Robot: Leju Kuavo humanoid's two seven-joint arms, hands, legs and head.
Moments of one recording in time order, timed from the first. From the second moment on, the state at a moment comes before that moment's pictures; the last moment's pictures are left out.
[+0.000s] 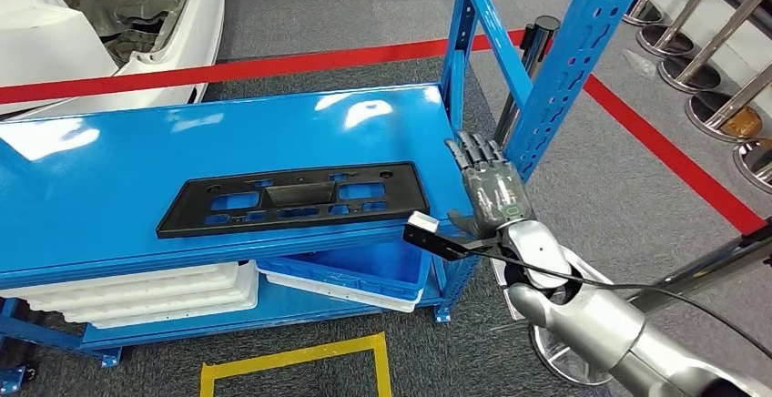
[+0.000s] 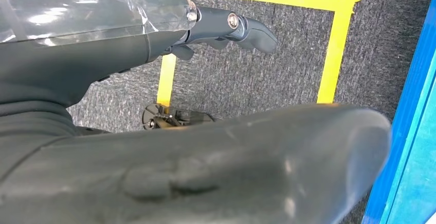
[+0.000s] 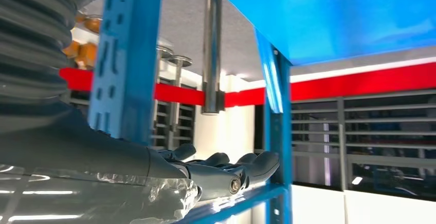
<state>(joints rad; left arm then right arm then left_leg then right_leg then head) -0.22 -0.14 1.46 -0.03 -1.54 0.31 -0.54 -0.39 -0.50 0.54 -1.66 0.81 -0.28 0.27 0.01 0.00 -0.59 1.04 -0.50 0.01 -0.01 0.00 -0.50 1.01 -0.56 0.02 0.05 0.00</state>
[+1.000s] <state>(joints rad) -0.23 -0.14 1.46 -0.03 -1.57 0.31 -0.53 -0.51 -0.50 0.68 -1.55 0.71 -0.29 0.18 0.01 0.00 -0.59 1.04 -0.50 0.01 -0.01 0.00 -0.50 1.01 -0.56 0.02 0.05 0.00</state>
